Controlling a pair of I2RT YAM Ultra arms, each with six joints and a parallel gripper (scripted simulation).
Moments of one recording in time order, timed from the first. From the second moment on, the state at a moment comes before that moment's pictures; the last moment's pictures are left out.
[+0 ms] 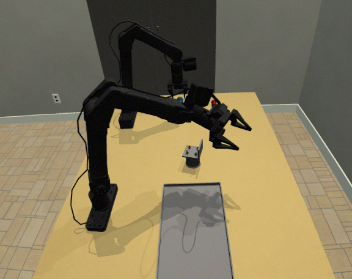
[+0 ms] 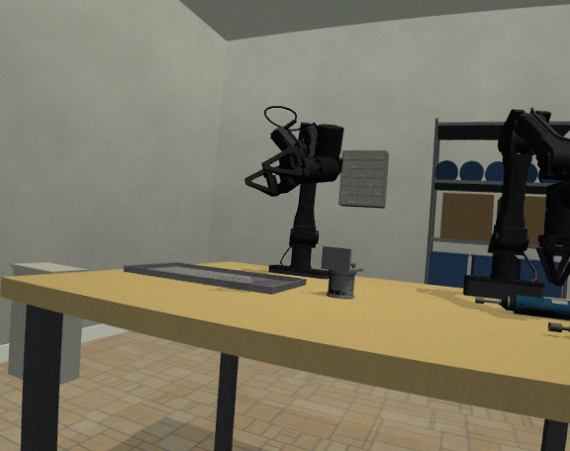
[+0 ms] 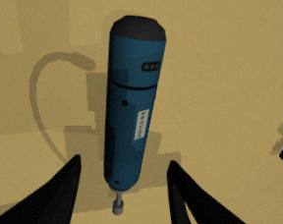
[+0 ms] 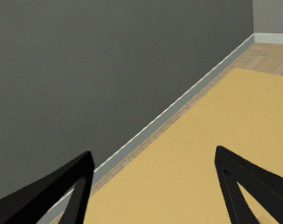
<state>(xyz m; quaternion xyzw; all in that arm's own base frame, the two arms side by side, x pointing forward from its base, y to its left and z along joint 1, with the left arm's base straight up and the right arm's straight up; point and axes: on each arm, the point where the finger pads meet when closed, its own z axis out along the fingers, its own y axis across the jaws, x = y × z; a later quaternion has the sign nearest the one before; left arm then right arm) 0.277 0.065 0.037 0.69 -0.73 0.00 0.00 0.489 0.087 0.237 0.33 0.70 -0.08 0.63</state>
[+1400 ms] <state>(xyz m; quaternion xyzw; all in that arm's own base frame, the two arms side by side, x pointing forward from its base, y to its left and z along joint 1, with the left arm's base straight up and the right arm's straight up) 0.277 0.065 0.037 0.69 -0.73 0.00 0.00 0.557 -0.192 0.283 0.55 0.52 -0.18 0.63</state>
